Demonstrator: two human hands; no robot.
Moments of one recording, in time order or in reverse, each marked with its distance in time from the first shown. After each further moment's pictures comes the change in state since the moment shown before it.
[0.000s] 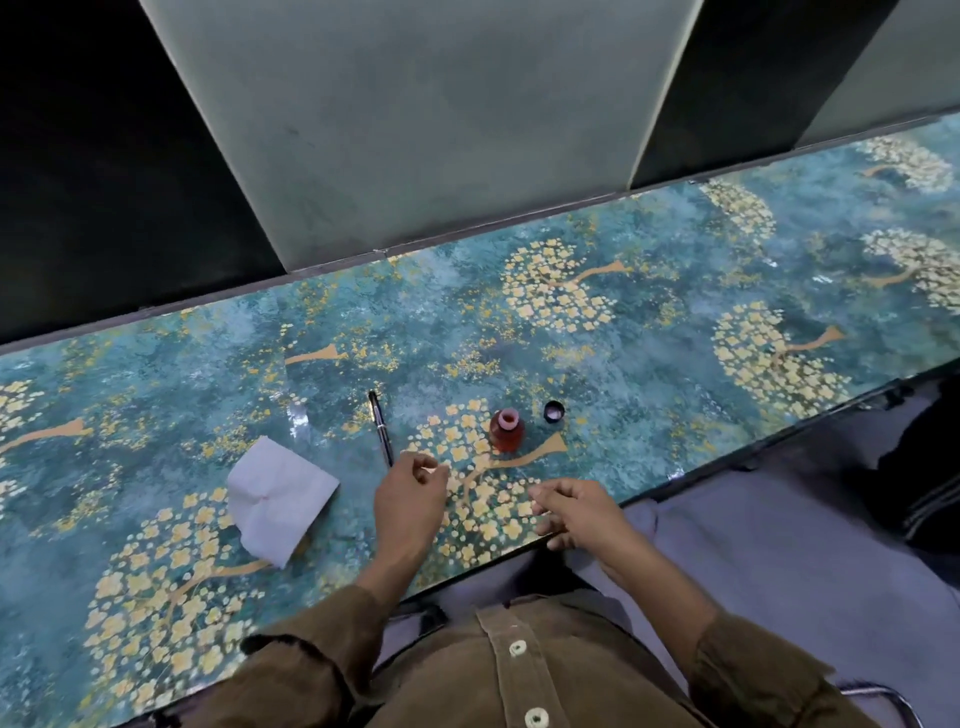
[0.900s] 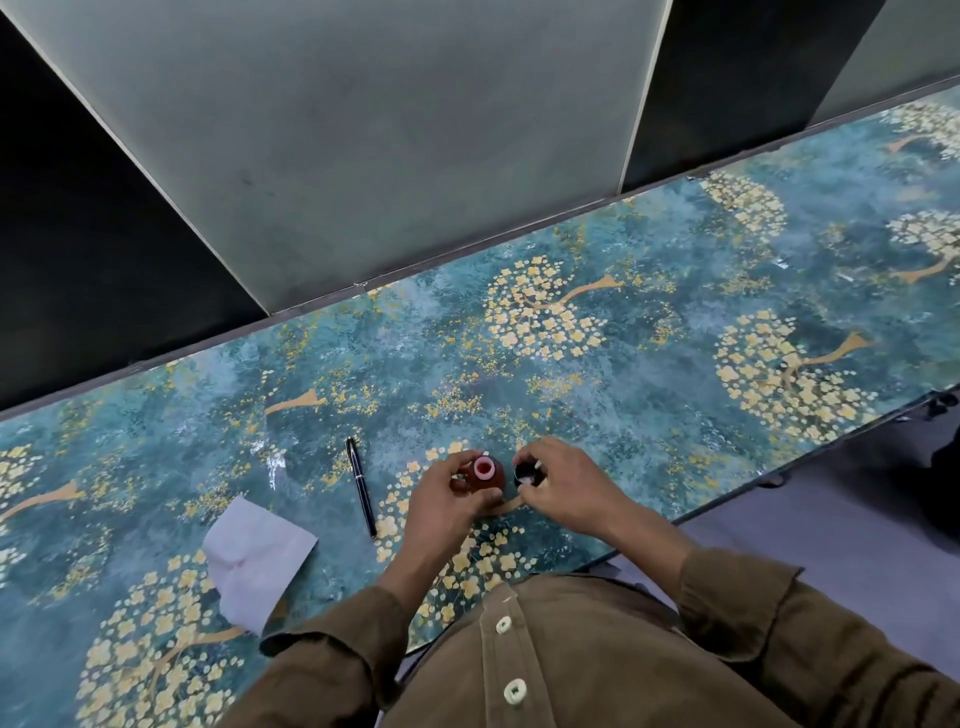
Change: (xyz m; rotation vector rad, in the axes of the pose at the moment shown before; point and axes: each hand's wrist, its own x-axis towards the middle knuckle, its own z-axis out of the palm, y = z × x) left_hand 0.023 0.064 0.044 0.010 -0.251 0.151; right_hand 0.055 -0.072 -0.045 -0.815 -0.045 -0.522
